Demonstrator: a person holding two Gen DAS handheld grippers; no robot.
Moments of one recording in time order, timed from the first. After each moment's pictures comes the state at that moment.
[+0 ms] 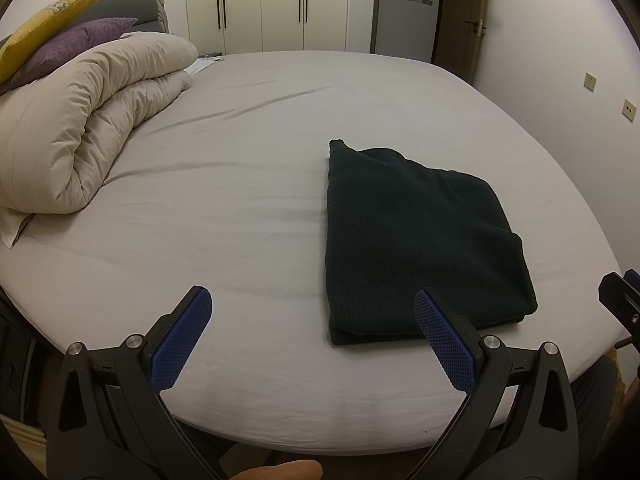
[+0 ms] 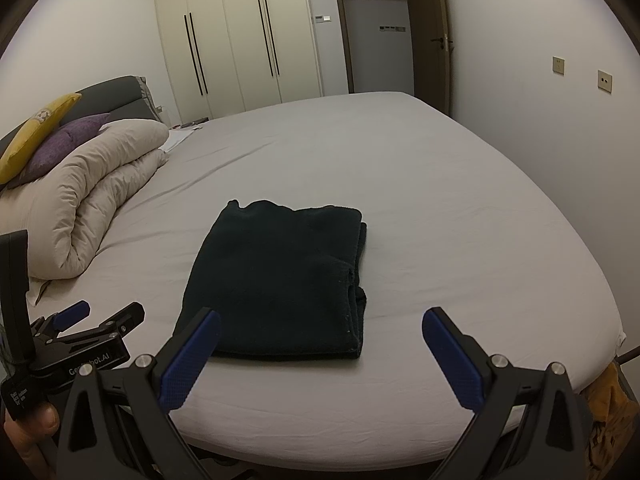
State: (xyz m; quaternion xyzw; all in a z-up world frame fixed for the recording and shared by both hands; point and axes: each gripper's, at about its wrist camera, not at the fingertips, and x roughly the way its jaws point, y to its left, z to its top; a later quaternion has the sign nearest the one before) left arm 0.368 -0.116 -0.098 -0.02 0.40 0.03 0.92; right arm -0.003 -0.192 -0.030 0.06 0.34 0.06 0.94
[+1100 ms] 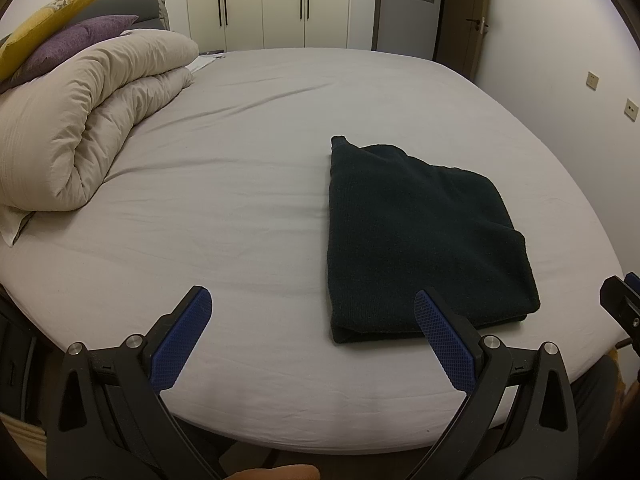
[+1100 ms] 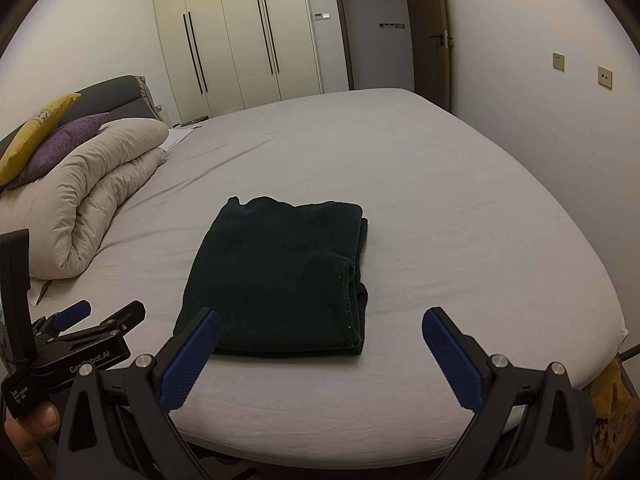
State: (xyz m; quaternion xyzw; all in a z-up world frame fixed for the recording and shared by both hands) left arm 0.369 -0.112 -0.099 -0.02 0.40 0.03 0.91; right arm -0.003 -0.193 -0.031 0.06 0.34 0.06 0.94
